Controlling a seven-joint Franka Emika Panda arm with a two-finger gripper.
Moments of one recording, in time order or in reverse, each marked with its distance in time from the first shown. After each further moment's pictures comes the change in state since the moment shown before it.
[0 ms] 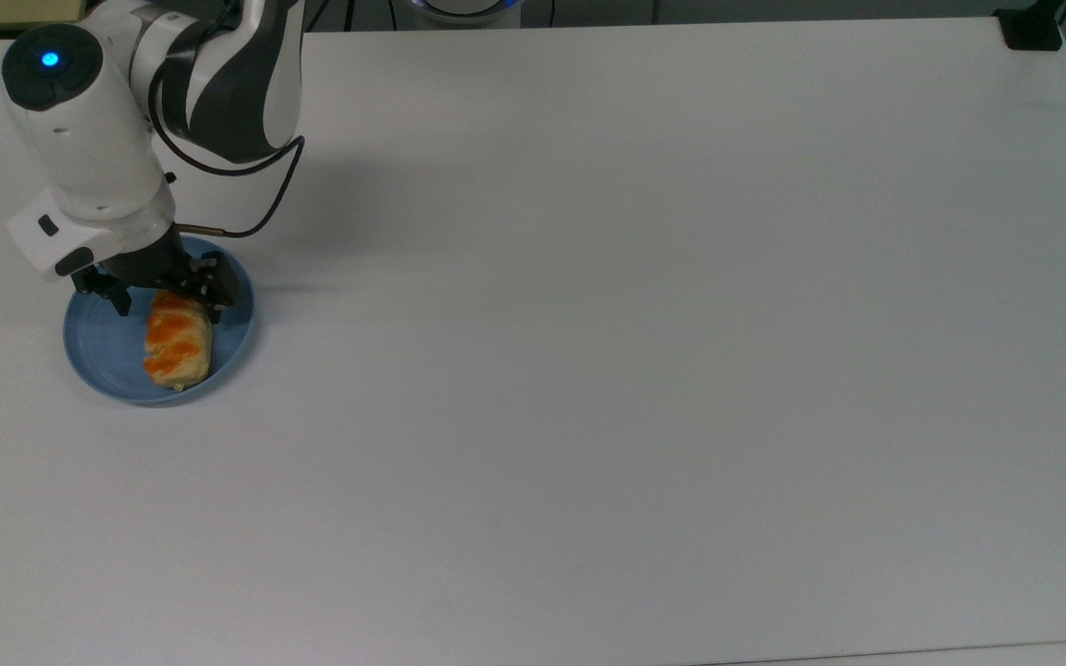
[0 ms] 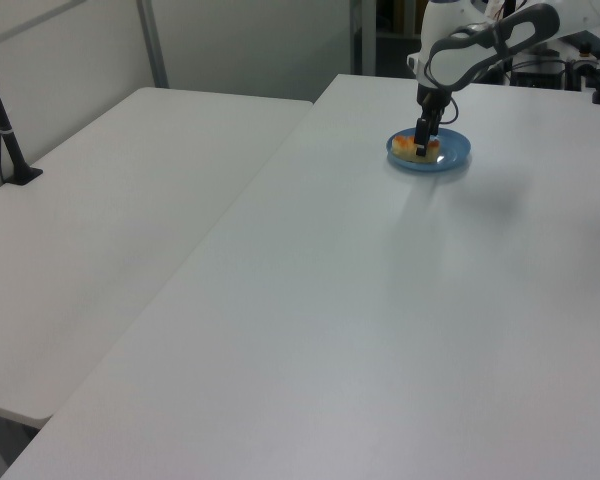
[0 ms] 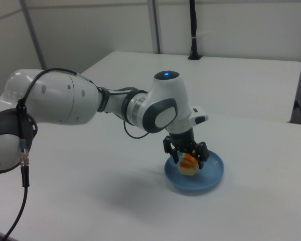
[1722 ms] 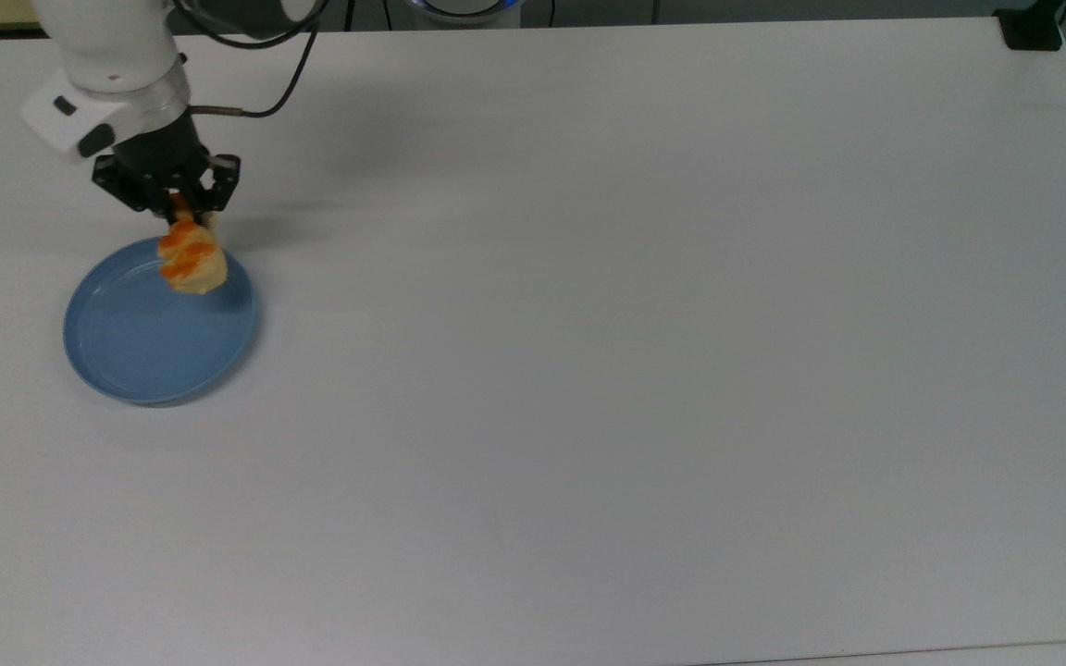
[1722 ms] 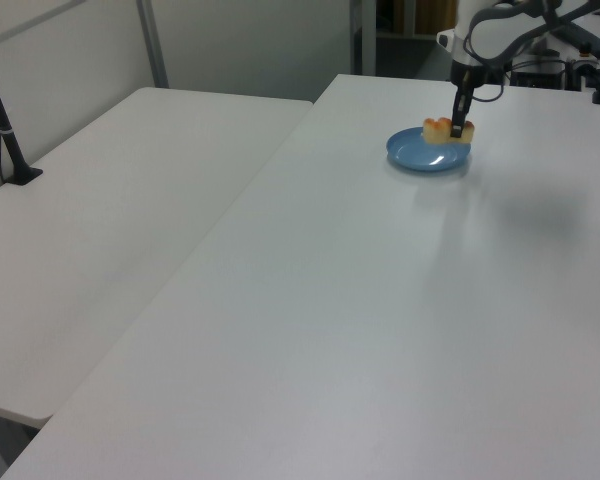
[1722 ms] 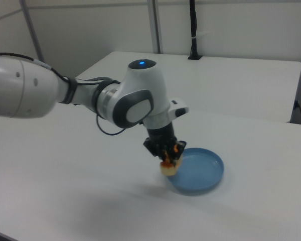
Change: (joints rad) arm -0.027 -0.326 0.027 -0.323 0.000 0.002 -0.135
